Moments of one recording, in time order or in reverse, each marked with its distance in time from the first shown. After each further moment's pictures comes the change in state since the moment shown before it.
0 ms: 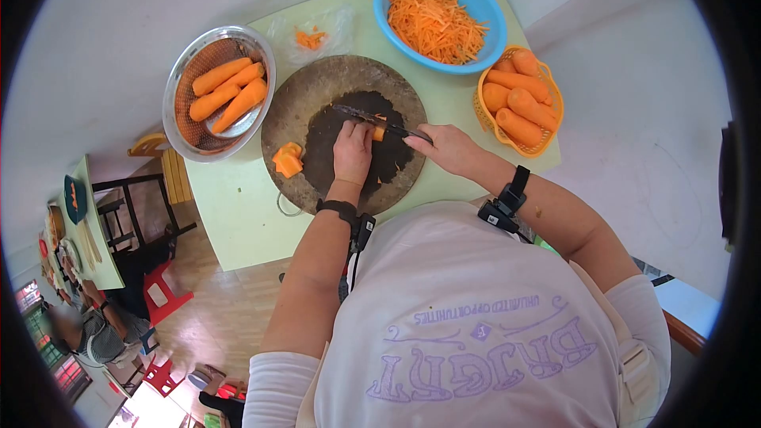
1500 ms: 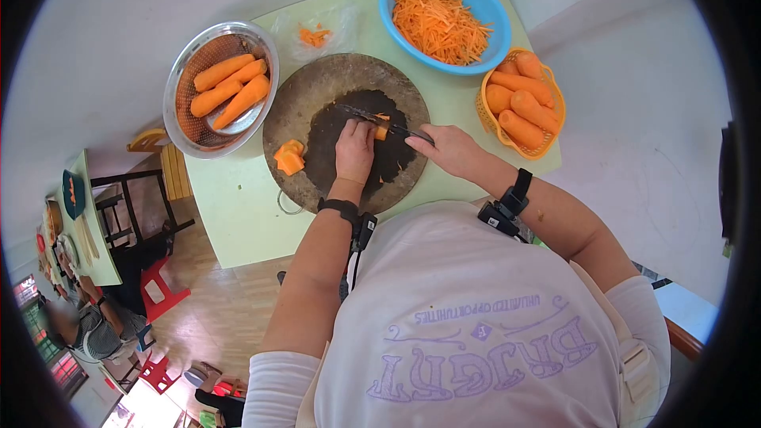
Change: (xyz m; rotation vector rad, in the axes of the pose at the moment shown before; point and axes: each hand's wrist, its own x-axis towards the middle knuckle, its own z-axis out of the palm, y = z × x) left_hand -0.001 -0.004 0.002 -0.005 -0.011 -0.011; right_hand -0.003 -0.013 -0.004 -0.036 0.010 0.025
